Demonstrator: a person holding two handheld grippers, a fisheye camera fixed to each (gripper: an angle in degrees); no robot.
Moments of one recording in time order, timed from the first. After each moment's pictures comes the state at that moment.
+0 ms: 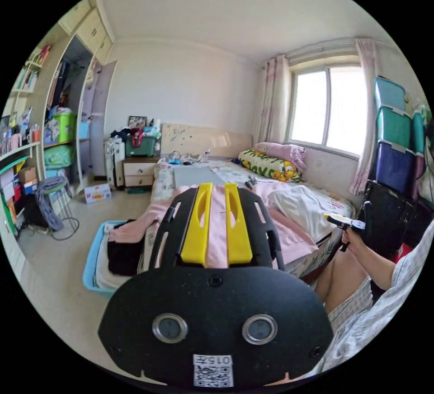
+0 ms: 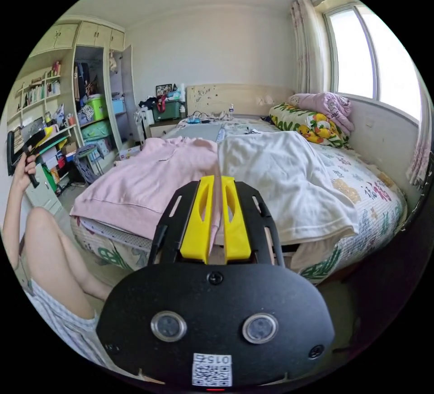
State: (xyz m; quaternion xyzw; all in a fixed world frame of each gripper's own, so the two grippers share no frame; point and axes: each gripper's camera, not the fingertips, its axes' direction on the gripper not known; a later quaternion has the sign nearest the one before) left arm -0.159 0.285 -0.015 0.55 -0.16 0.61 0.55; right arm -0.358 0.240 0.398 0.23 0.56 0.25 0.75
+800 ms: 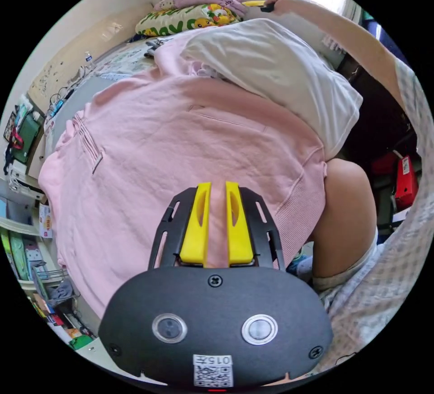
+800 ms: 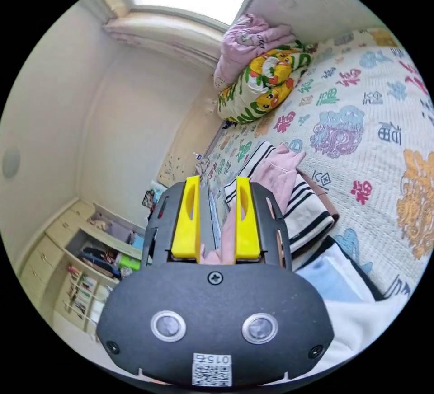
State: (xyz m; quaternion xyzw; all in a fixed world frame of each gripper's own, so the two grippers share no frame) left arm -0.003 0.005 0.363 0.10 -0.44 0.63 0.64; right arm 0.091 0.446 0.106 0.56 0.31 0.49 0.59
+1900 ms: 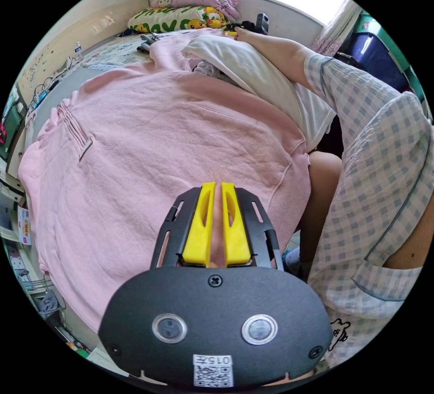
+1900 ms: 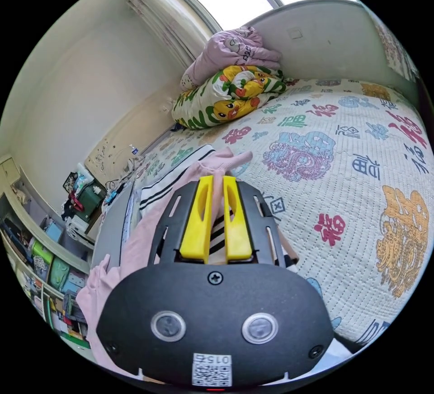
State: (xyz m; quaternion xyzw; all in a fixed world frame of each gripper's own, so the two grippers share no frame) left arm 0.011 -0.039 0.291 0.06 -0.39 0.65 0.65; right arm 0.241 0.452 0.103 0.41 0.55 0.49 0.54
